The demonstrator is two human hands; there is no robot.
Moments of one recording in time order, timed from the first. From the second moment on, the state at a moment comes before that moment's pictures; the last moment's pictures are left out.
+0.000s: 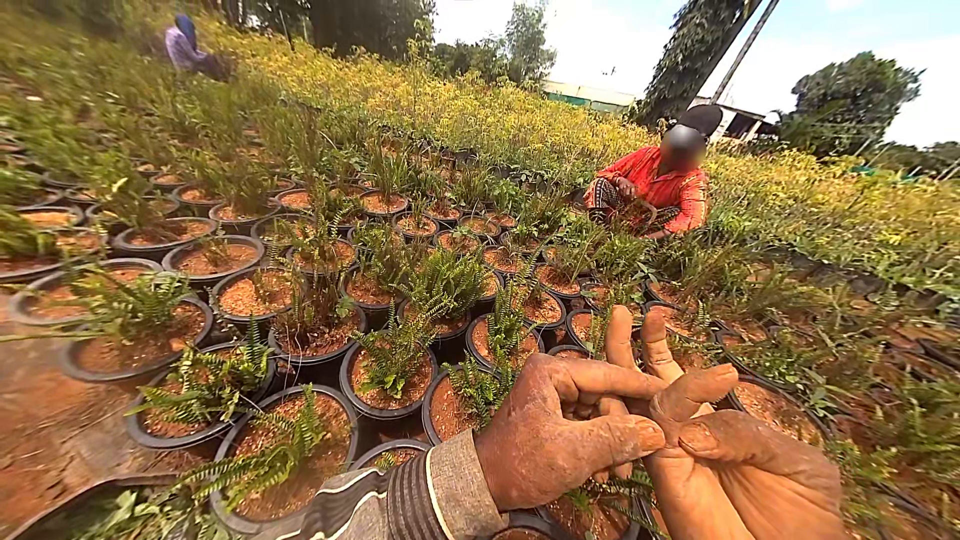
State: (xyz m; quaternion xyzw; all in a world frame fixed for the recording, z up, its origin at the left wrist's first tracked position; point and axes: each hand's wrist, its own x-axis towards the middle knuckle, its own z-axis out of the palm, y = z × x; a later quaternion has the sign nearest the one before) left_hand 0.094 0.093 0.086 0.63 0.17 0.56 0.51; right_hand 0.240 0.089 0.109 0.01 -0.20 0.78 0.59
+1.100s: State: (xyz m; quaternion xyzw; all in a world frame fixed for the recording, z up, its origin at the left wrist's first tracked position) left_hand 0.102 0.090 0.082 0.60 0.23 0.59 0.49; right_hand 0.240 0.091 0.105 -0.04 -0.20 0.78 0.59
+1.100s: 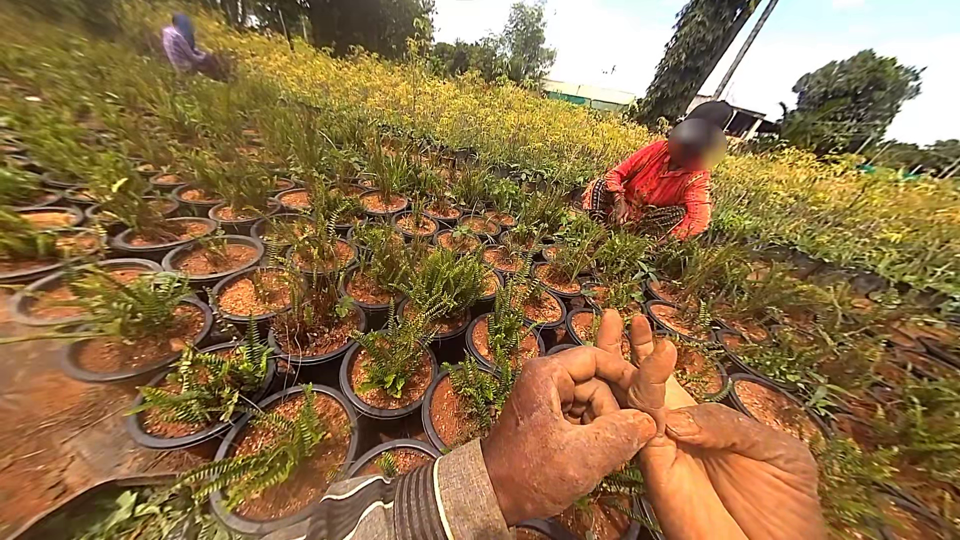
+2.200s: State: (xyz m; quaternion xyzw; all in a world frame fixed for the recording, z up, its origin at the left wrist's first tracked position) left_hand 0.103 0.090 0.079 0.60 0.18 0.56 0.54; right_hand 0.242 0.090 0.111 -0.02 -0.08 0.80 0.60
